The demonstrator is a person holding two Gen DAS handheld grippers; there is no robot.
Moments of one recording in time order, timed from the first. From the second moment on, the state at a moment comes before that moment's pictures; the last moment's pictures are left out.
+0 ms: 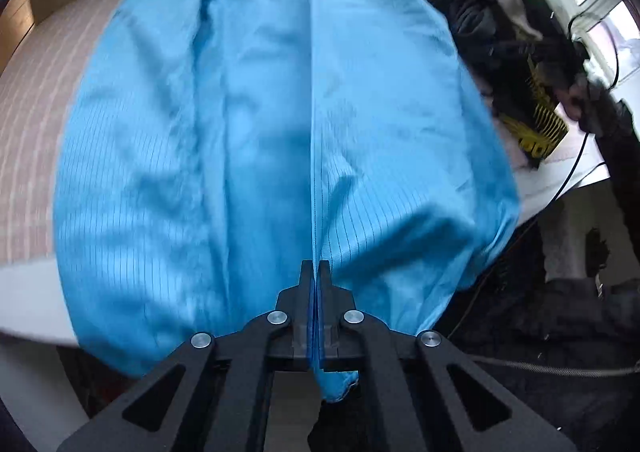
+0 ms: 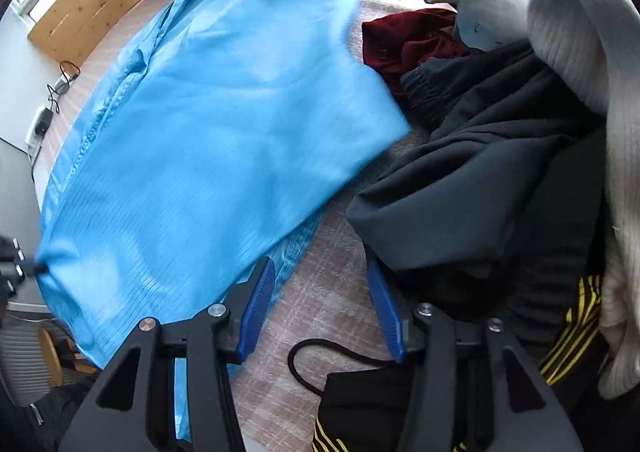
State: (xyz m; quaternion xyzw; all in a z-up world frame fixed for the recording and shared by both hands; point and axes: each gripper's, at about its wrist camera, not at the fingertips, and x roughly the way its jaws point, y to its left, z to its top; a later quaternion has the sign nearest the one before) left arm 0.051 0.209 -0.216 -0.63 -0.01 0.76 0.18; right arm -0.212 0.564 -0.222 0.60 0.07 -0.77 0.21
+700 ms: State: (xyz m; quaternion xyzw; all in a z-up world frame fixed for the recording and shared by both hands) left arm 0.051 0.217 -0.239 -0.64 -0.02 0.74 0.20; right arm -0.175 0.571 -0.198 0.59 -0.09 -0.77 0.24
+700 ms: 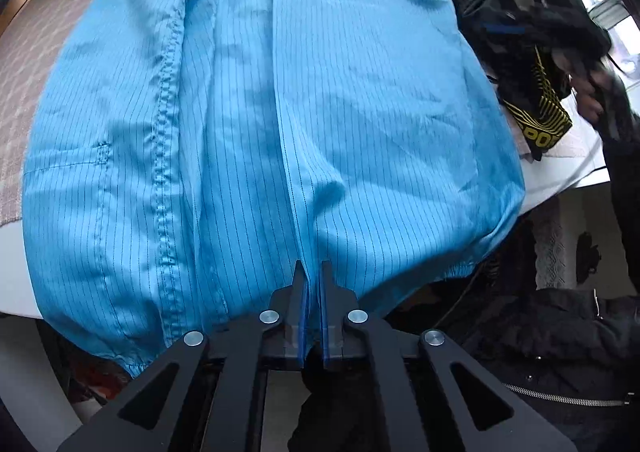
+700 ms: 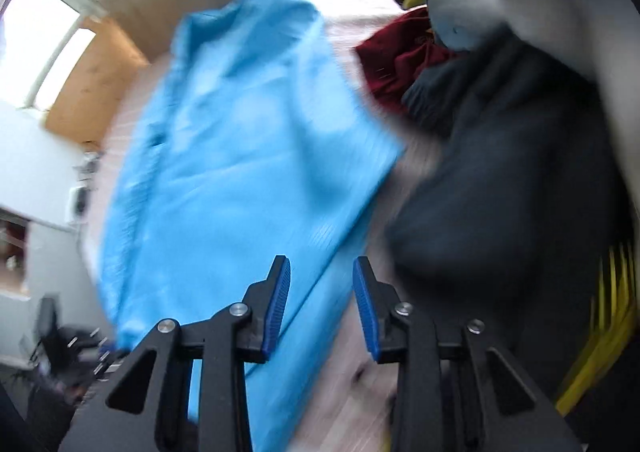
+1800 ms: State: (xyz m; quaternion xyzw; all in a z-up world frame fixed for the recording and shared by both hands) left arm 0.052 0.199 -0.248 -0.63 -0.04 0.73 0.26; right arm -0.002 0.482 -0.252 0.56 -0.15 -0.80 0.13
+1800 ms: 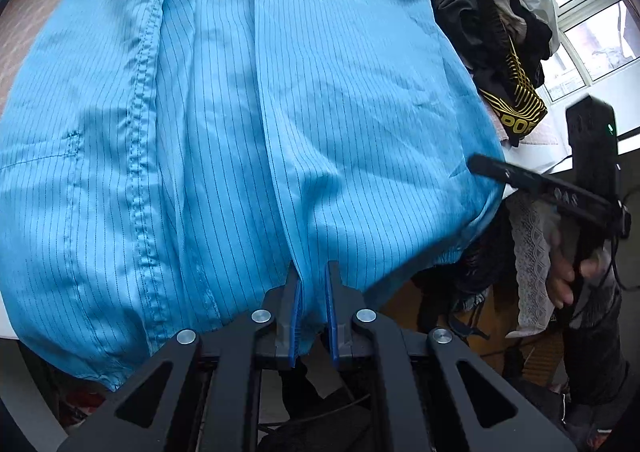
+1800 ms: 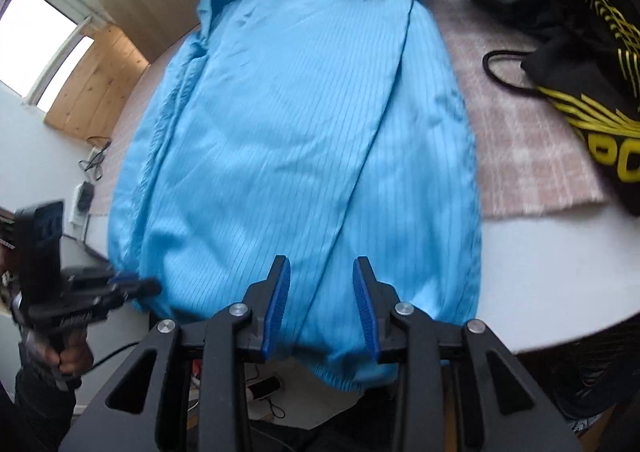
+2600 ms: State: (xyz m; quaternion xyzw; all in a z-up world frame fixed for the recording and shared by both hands) left arm 0.081 0.243 -0.217 -0.61 -0.02 0.72 0.33; right arm -0.019 0.507 -0.188 0.56 -0.05 -0.81 0.16
